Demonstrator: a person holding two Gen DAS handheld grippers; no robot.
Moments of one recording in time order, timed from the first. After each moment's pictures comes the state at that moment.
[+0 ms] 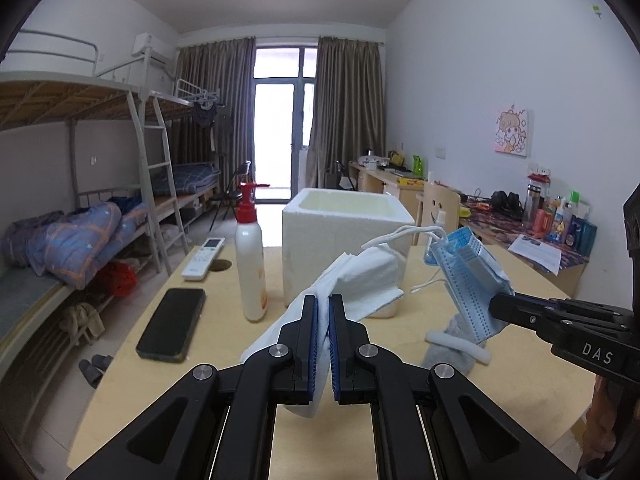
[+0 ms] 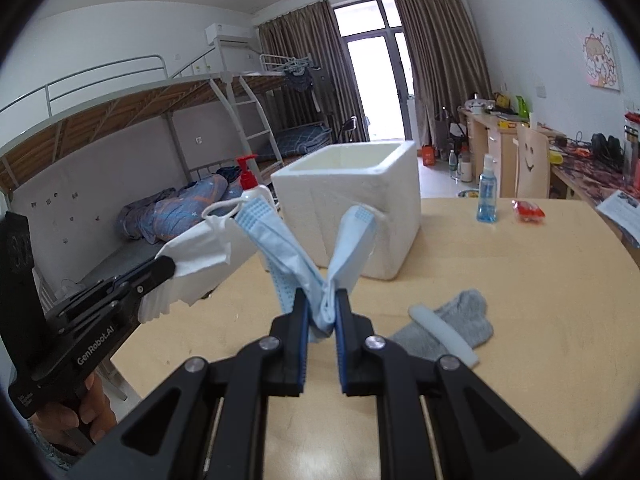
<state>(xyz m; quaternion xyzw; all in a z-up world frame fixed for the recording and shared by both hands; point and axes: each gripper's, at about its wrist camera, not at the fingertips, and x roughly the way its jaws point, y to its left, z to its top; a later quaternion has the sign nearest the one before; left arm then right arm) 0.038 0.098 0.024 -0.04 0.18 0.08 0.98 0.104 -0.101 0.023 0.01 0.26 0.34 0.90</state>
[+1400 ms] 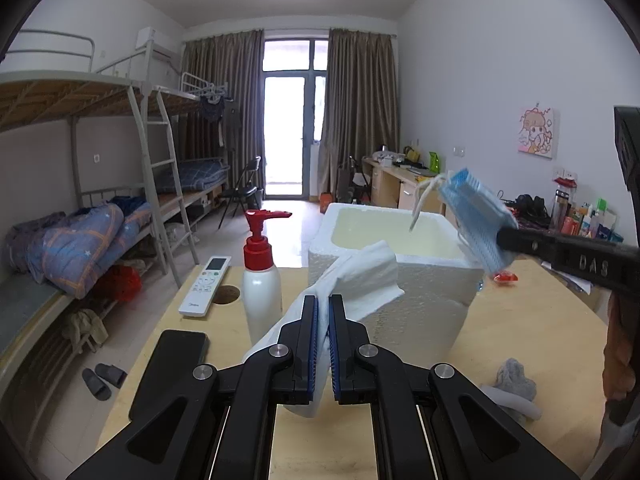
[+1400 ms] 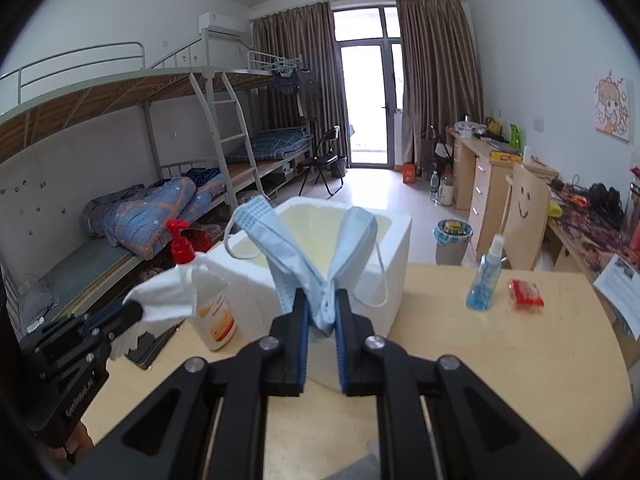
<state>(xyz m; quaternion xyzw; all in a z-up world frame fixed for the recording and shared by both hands) 0.129 0.139 0.038 -0.04 0.20 0.10 0.97 0.209 -0.037 0.069 -0.04 0.24 0.31 0.92</state>
